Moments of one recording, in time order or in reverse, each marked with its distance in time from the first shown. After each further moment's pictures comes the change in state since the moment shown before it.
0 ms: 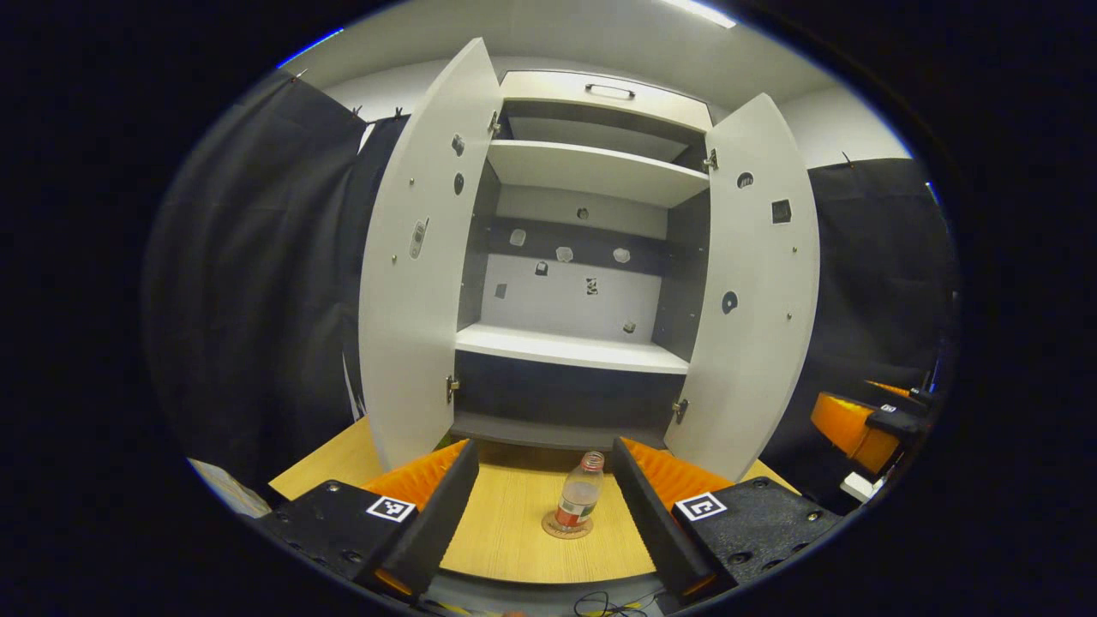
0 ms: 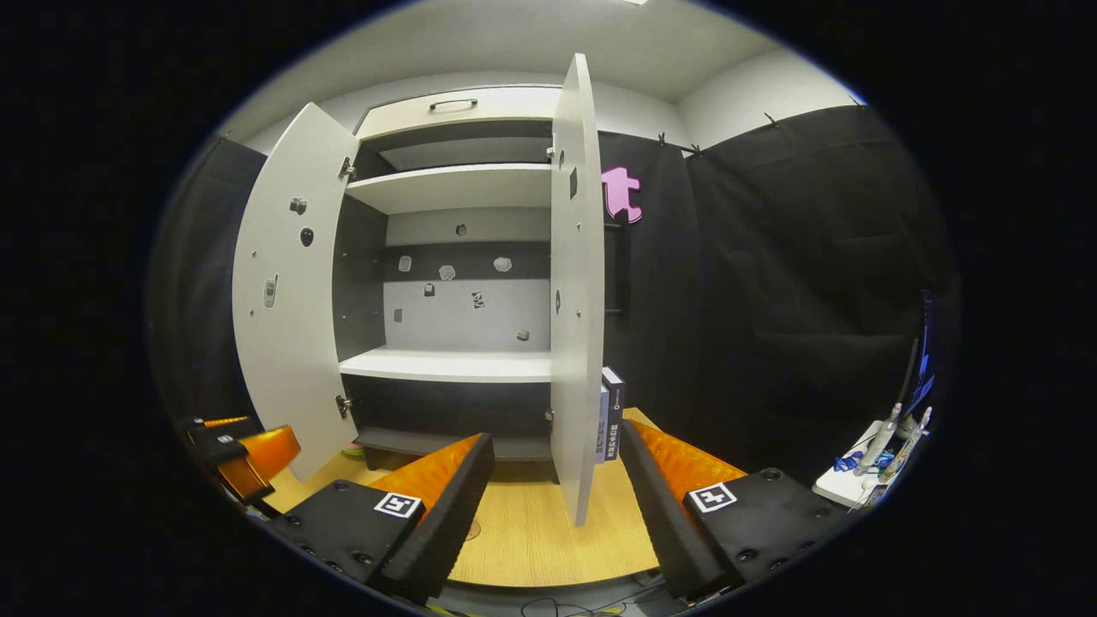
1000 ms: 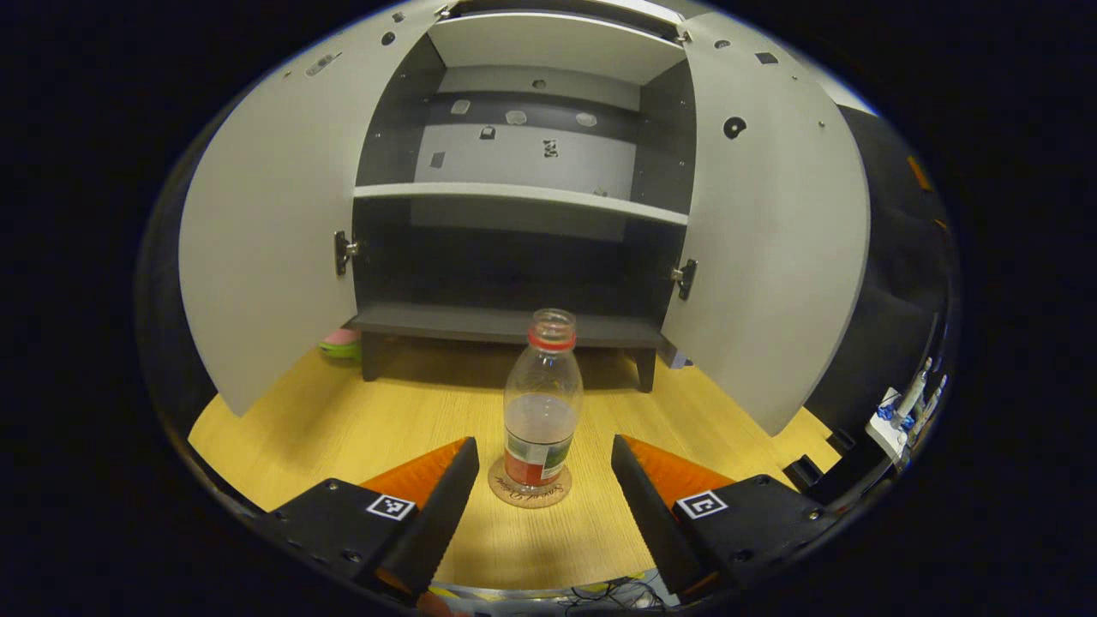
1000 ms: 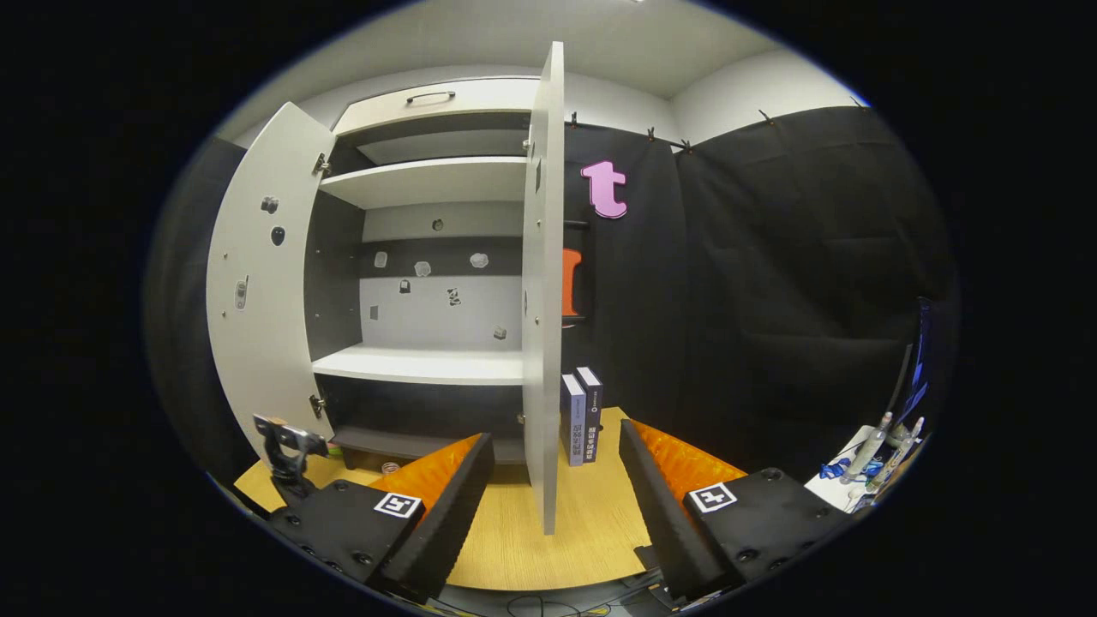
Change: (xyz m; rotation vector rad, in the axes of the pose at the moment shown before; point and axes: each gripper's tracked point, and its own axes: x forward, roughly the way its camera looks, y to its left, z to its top) left arm 0.129 -0.053 -0.211 0.023 0.293 -0.108; right arm 0.024 -0.037 0.009 -0.012 0.035 -0.042
